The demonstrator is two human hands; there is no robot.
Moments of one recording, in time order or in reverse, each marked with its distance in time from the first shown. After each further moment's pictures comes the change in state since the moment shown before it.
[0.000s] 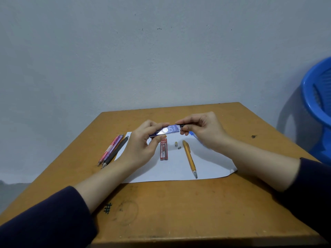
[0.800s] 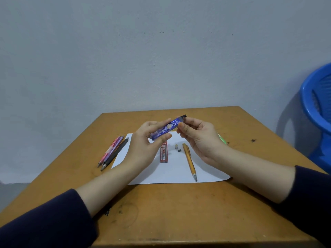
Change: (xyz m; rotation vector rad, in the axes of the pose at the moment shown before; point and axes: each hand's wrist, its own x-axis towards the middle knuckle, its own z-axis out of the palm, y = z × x) left_hand 0.001 0.023 0.003 -0.128 0.052 -0.305; right_hand -0.006 -0.002 0.027 0.678 0.166 0.256
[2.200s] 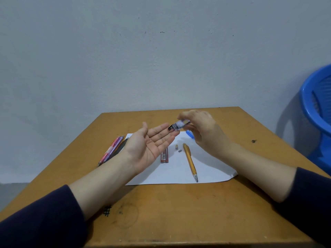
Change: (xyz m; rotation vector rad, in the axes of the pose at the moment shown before) left_hand 0.009 0.023 -0.006 -1.157 -0.004 -0.813; right_hand 0.027 0.000 -0.039 -1.272 -0.217 -1.078
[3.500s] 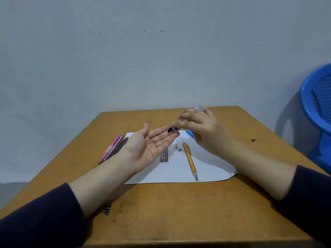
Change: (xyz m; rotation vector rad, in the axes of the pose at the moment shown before) left_hand -0.002 0.001 -0.001 -0.014 0.013 -0.066; right_hand 0.000 0.006 -0.005 -0.218 -0.041 -0.182
